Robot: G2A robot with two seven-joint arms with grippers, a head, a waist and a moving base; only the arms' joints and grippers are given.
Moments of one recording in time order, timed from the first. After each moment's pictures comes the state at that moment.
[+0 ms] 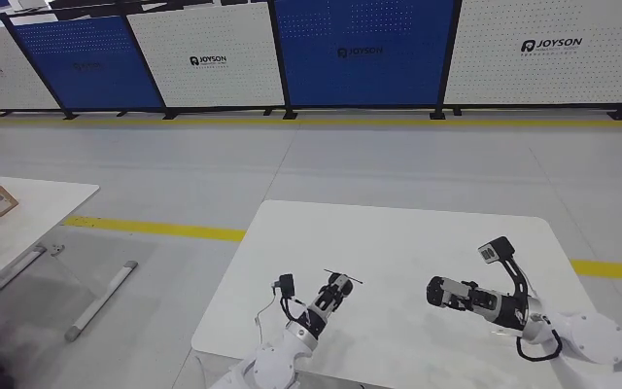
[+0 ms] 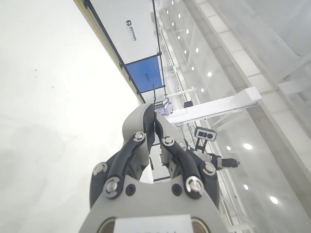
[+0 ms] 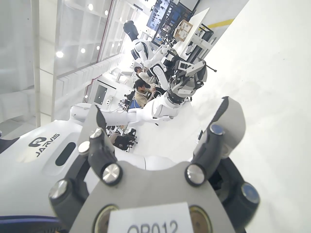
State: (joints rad) left arm 1.53 -1.16 -0.96 -1.63 -0.16 -0.25 0.17; right arm -1.21 -0.97 1.21 -1.52 0.52 -0.34 1.10
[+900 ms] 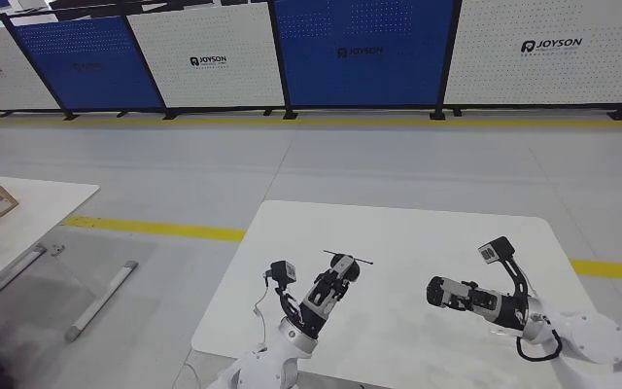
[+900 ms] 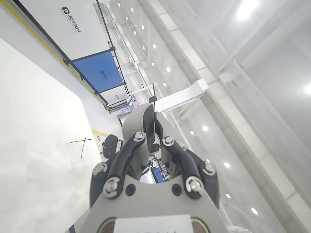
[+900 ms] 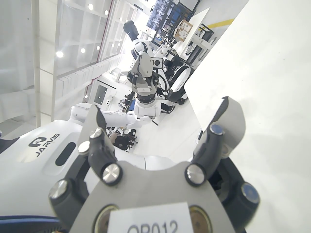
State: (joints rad) left arm 1.63 -1.15 -1.05 -1.95 -0.18 -0.34 0.14; right arm -1.21 -0.97 1.21 -1.52 0.52 -0.34 1.10
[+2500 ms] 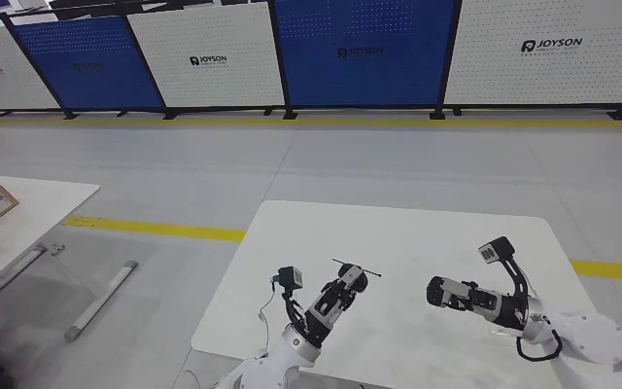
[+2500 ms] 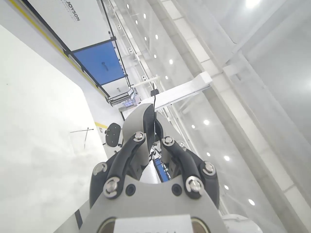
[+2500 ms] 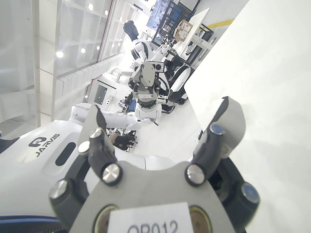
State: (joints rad) left arm 1.66 -1.17 -1.05 -1.95 -0.16 -0.34 0.08; right arm -1.21 -0.97 1.21 -1.52 0.52 -0.34 1.10
